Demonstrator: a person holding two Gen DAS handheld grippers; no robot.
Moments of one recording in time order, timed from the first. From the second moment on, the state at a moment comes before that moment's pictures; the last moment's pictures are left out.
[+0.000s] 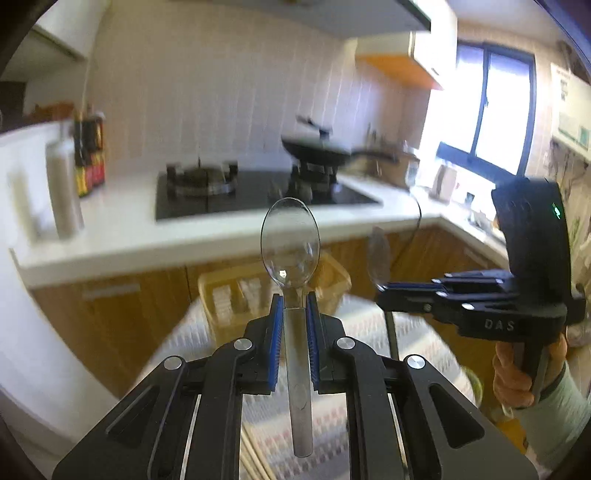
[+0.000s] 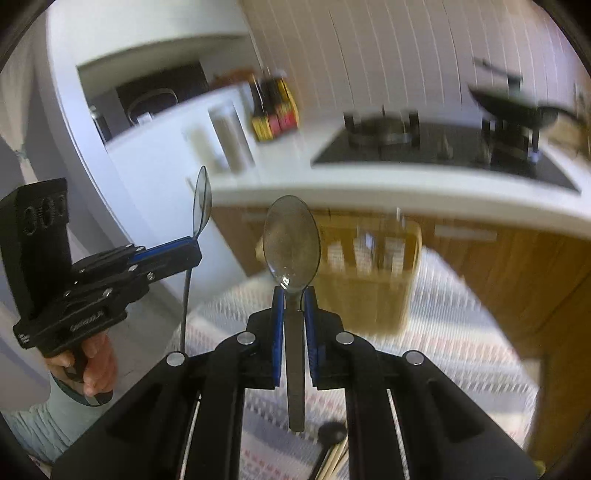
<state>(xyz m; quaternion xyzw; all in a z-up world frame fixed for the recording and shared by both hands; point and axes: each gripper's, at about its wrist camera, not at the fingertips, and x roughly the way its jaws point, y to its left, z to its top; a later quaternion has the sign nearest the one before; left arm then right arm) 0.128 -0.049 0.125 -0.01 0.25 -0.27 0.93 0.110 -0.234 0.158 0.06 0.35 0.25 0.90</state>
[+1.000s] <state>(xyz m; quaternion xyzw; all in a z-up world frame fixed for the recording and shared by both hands) 0.216 -0.038 0.104 -0.07 0.07 -0.22 0.97 0.211 -0.248 0.129 0.03 0.18 0.14 0.97</state>
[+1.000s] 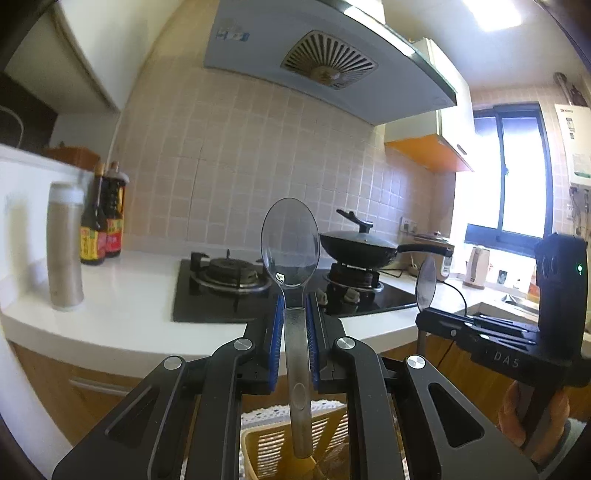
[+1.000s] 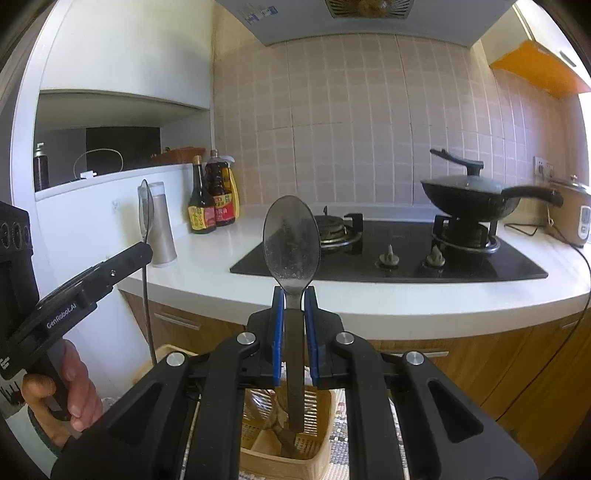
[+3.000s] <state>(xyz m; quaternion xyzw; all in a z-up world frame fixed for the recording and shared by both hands) 0.094 0.042 -0.035 -0.15 0.40 -0.26 0.86 0.050 -0.223 -0.008 0.10 0.56 0.14 0.81</state>
